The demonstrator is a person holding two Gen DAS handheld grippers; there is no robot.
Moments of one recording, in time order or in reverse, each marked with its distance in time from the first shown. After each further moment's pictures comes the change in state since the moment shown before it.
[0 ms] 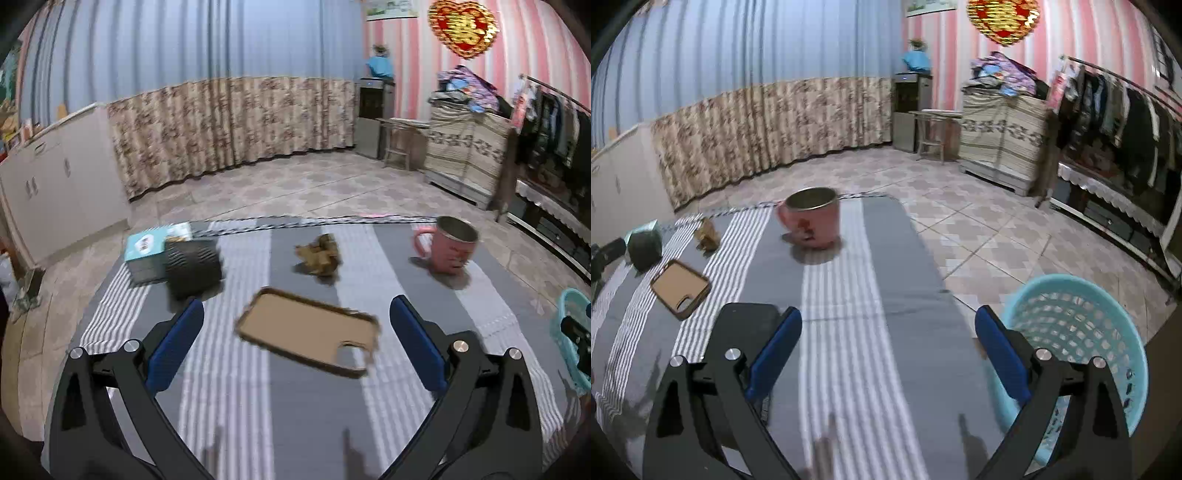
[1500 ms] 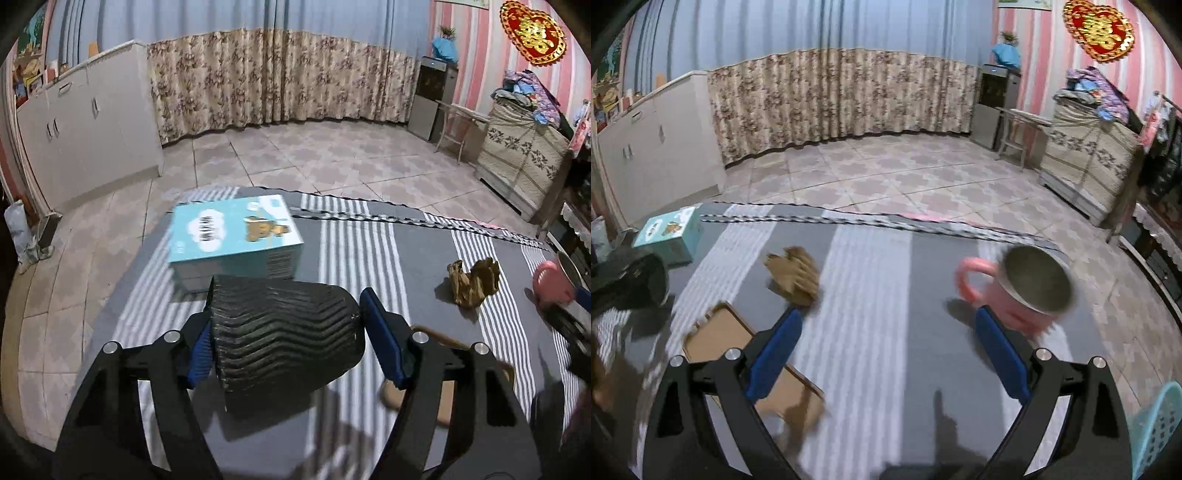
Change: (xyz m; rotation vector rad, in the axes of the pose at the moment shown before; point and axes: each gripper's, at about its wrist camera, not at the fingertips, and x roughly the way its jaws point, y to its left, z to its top) left arm 0.111 0.135 0.025 -0.149 0.153 0.097; right arm 0.121 0.197 0.083 -0.191 0.086 0.199
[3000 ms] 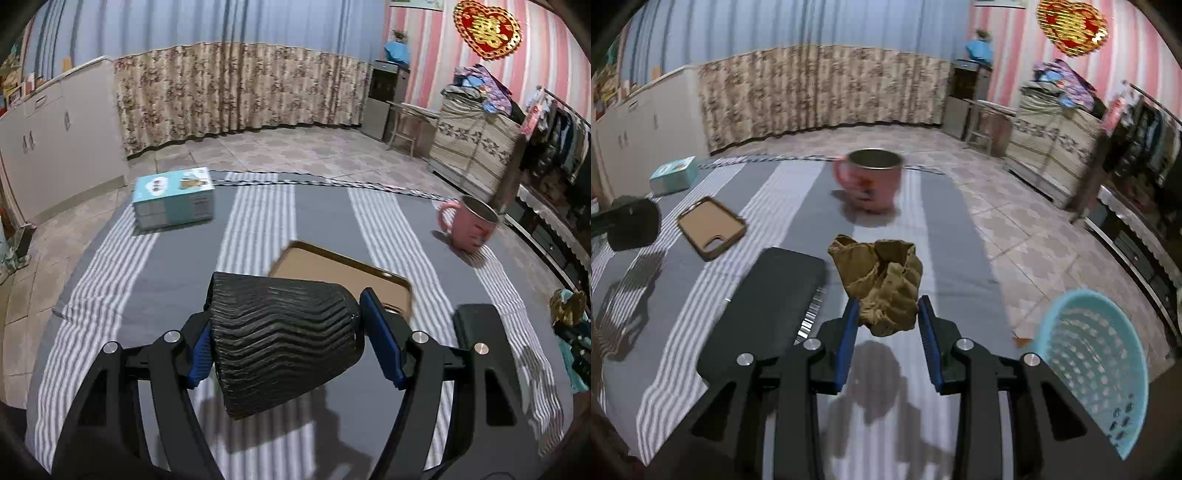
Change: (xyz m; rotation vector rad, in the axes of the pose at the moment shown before) left arm -0.091 -0.074 -0.080 0.073 -0.034 -0.153; right arm -0.149 -0.144 -0.136 0.021 0.009 -0.102
